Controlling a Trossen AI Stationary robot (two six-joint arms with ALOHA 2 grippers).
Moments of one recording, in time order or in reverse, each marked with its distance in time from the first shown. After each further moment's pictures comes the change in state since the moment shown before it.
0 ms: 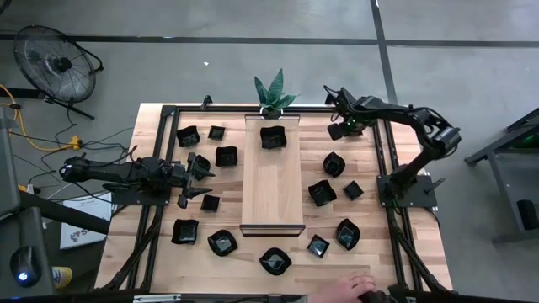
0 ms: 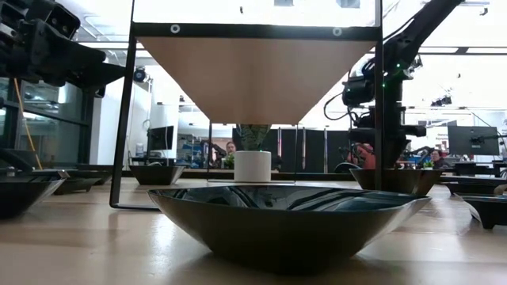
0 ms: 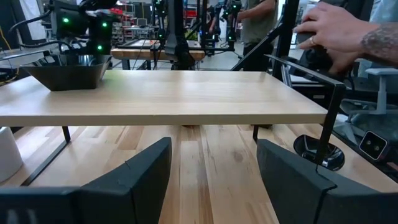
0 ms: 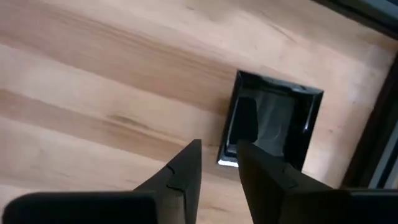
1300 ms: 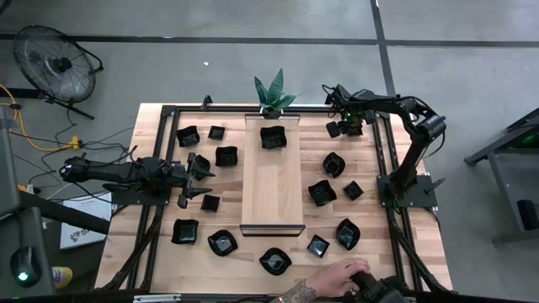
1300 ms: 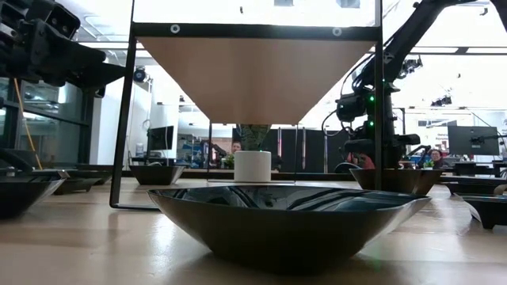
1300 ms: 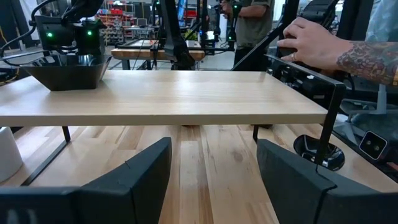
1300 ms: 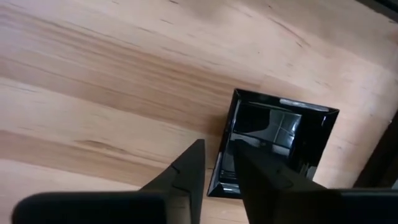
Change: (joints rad) left arm 0.000 0.000 0.000 0.000 0.000 0.000; right arm -0.059 0.173 0.115 -0.077 -0.018 -0.048
